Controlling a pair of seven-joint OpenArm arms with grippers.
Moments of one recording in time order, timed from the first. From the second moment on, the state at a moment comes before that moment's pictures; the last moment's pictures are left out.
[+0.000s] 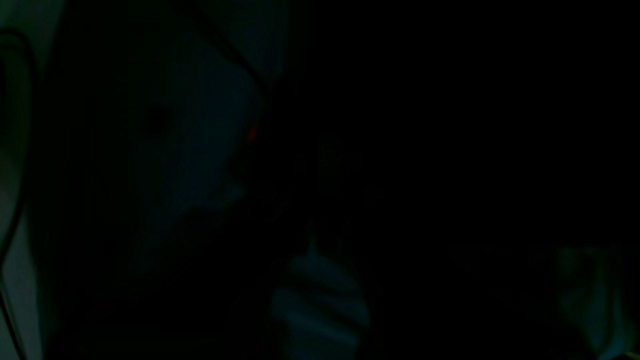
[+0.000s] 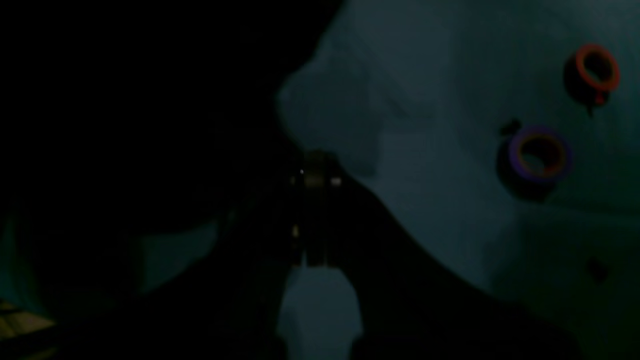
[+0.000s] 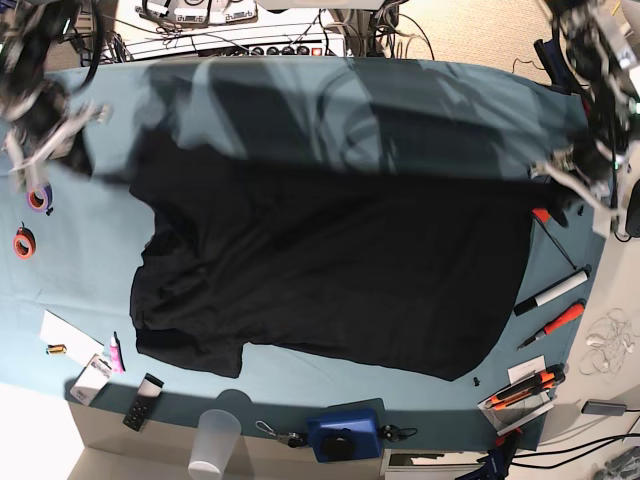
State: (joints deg) left arm 8.7 -12.0 -33.0 106.6 -35.8 -19.9 65.5; right arm -14.5 20.1 51.2 111.4 48.8 39.9 -74.1
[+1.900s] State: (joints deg) left arm 5.7 -12.0 -21.0 102.1 -20.4 -12.3 53.7; right arm -9.5 39.7 -6.0 123.7 21.9 40.0 -64.6
